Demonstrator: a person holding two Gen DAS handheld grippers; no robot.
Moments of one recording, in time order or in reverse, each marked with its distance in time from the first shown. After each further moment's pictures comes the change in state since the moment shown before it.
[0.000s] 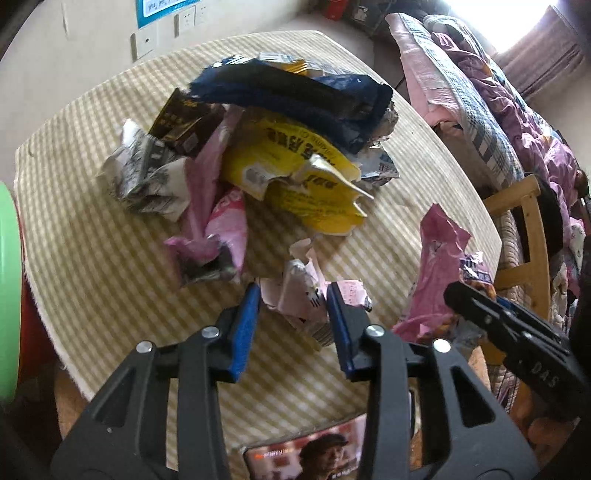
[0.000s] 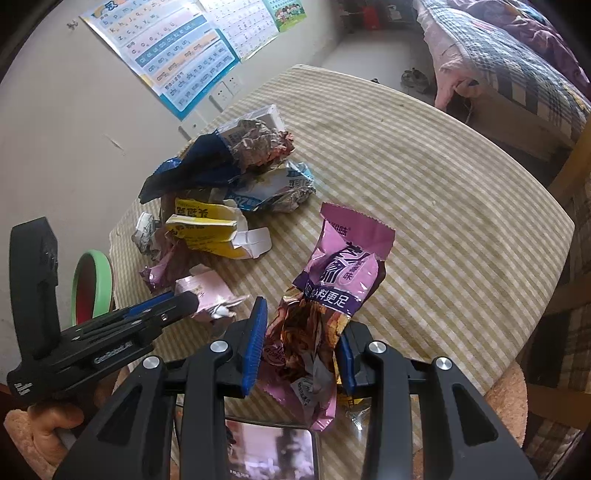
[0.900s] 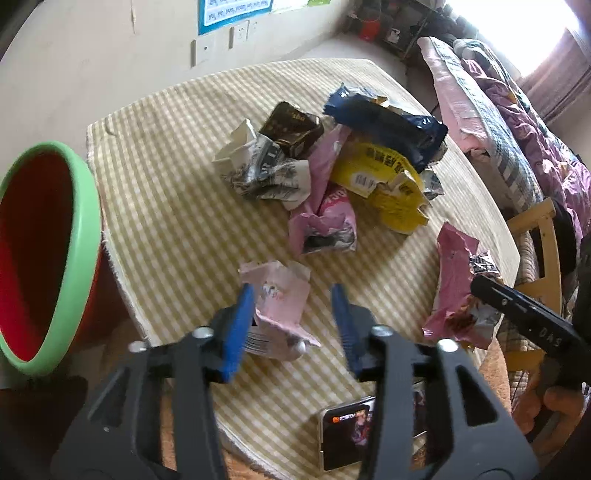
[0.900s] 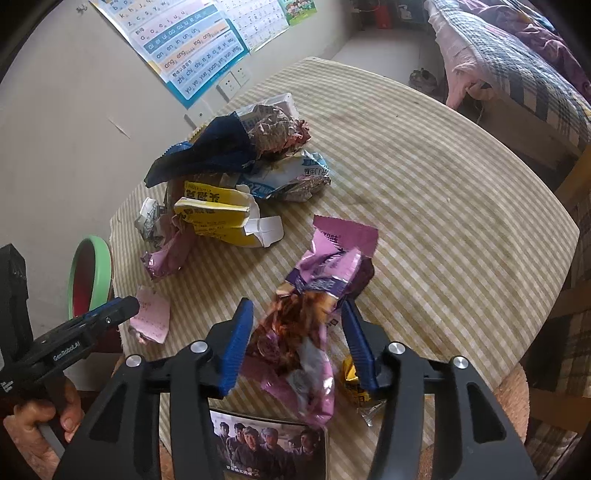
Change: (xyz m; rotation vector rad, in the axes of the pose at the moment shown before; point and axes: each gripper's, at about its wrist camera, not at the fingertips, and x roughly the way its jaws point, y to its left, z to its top) left arm -0.045 0.051 -0.023 -0.067 -0.083 0.108; right arm 0.005 0.008 -0.005 -0.030 0.024 -0.004
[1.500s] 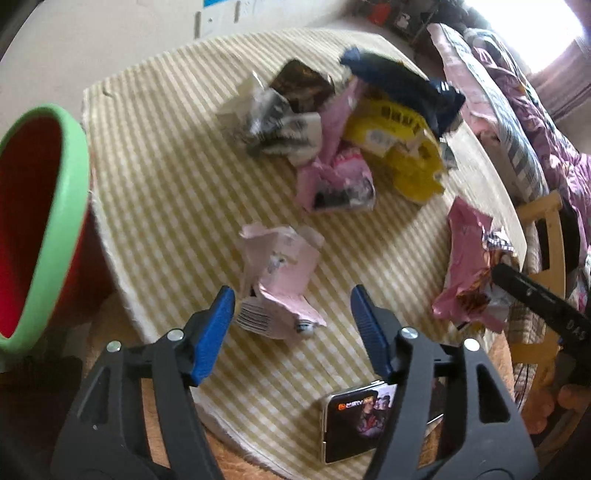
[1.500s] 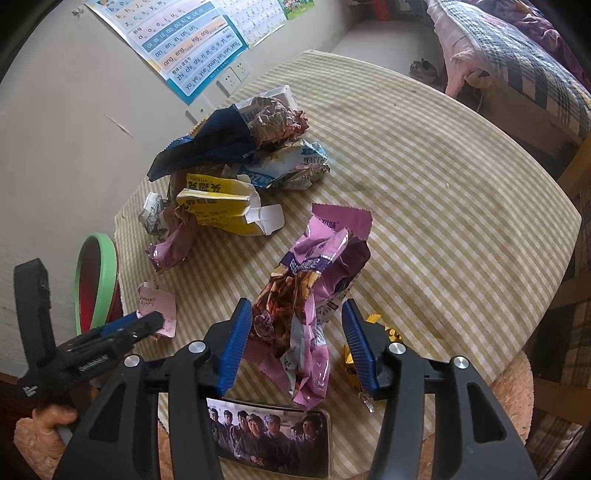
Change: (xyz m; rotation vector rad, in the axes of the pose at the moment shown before) left arm 0.024 0.002 -0.018 -0.020 0.102 -0.011; right arm -0.004 -0.002 -0.008 0.024 0.029 0.021
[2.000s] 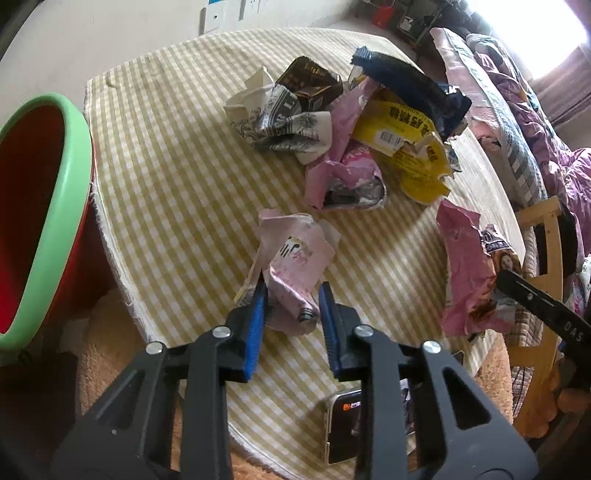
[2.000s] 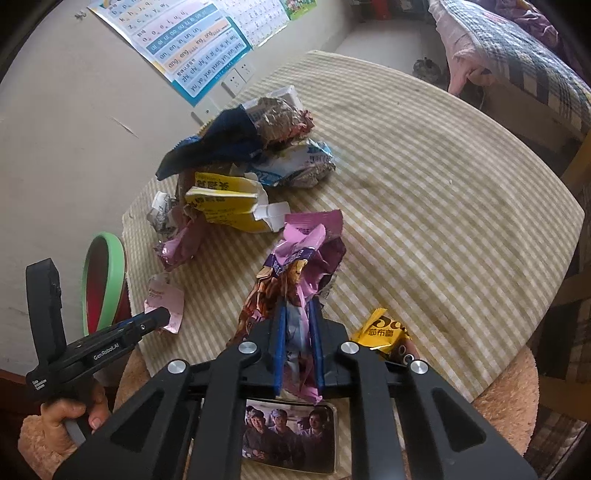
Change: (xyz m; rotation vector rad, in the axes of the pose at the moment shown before) left arm -0.004 0.012 0.000 -0.029 -0.016 -0.012; right arm -0.006 0.003 -0.004 0.004 -0.012 0.025
